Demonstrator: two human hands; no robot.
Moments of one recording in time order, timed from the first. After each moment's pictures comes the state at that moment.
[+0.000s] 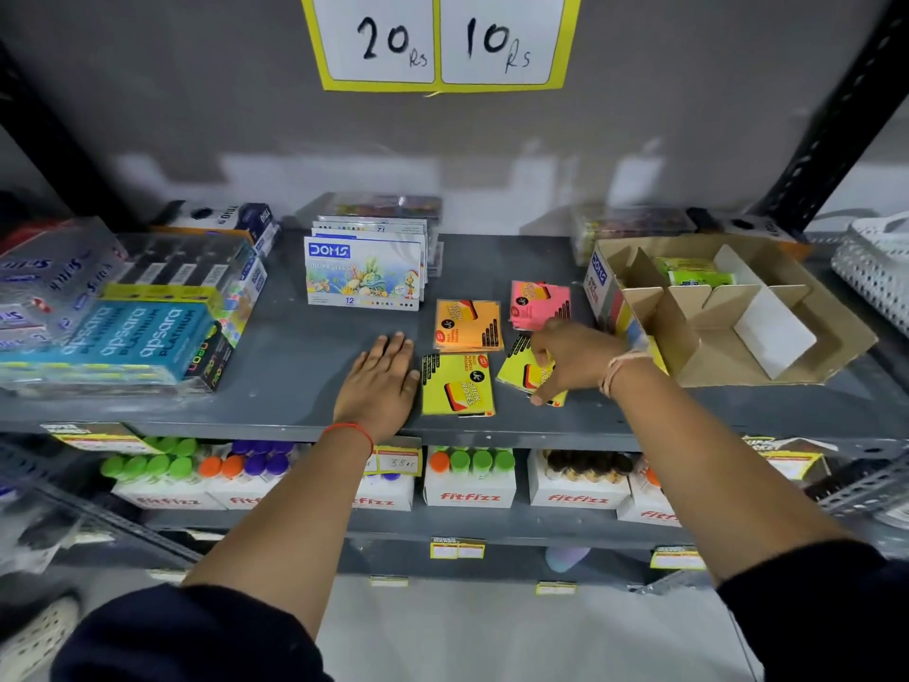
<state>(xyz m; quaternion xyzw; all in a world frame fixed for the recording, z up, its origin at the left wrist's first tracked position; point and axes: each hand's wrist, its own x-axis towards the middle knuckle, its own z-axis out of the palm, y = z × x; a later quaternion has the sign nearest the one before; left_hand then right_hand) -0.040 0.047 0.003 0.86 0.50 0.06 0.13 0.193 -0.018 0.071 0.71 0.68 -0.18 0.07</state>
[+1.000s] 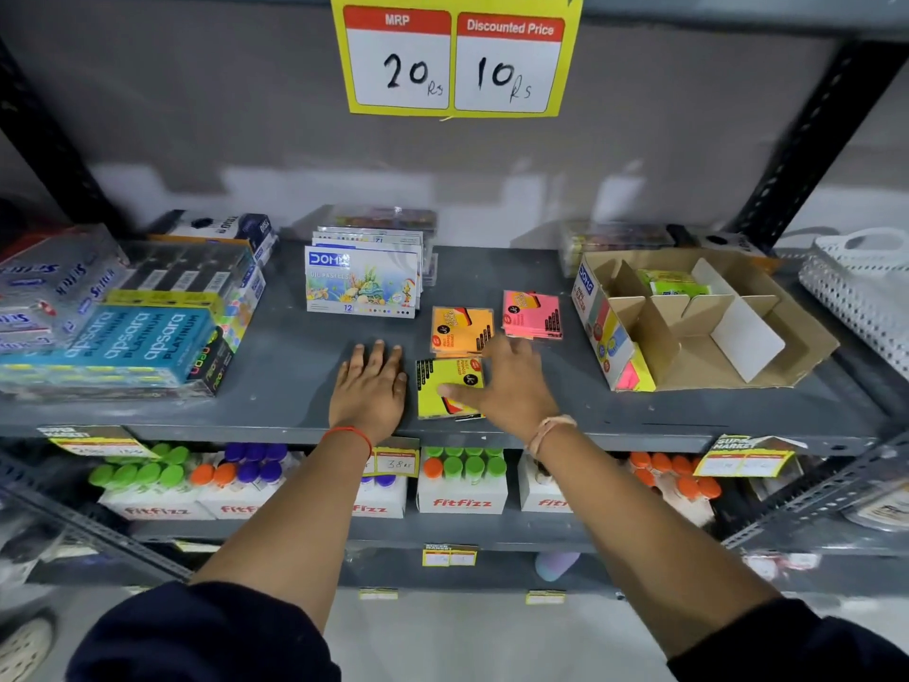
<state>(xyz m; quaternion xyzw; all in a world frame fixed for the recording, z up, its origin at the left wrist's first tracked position) -0.044 0.043 0.005 0.83 0.54 0.06 0.12 0.108 -0.045 0.057 0.77 0.56 -0.17 -0.24</state>
